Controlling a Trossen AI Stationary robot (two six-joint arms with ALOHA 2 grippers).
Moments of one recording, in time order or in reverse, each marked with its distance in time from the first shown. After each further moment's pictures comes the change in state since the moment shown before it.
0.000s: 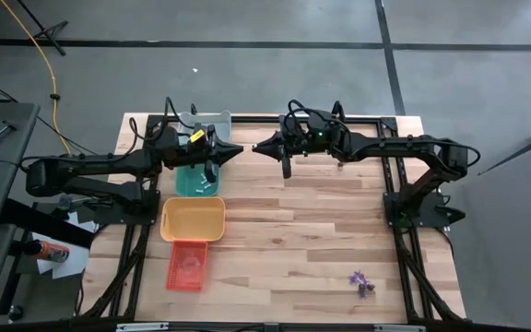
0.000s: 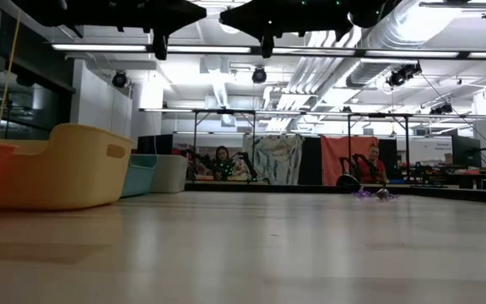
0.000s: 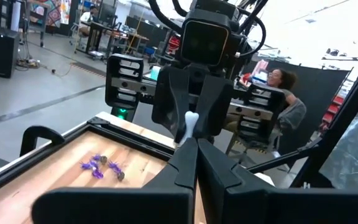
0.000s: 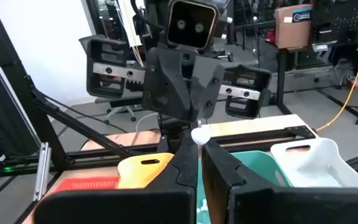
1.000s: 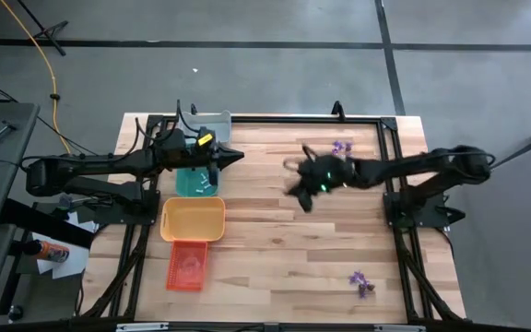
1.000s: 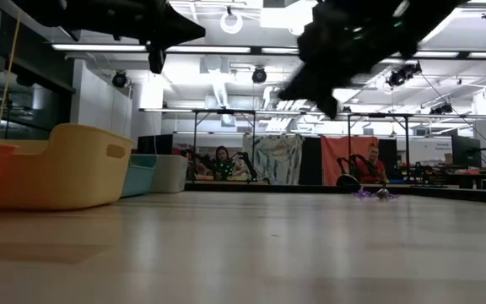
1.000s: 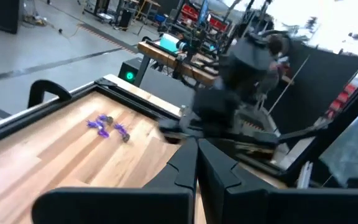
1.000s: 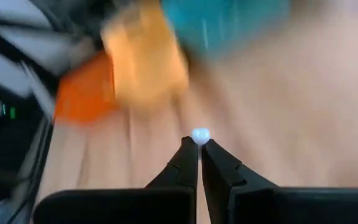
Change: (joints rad) left arm -0.002 0.004 0.000 -0.136 0.000 -0.065; right arm 0.169 -0.166 -0.385 -0.206 0.191 0.337
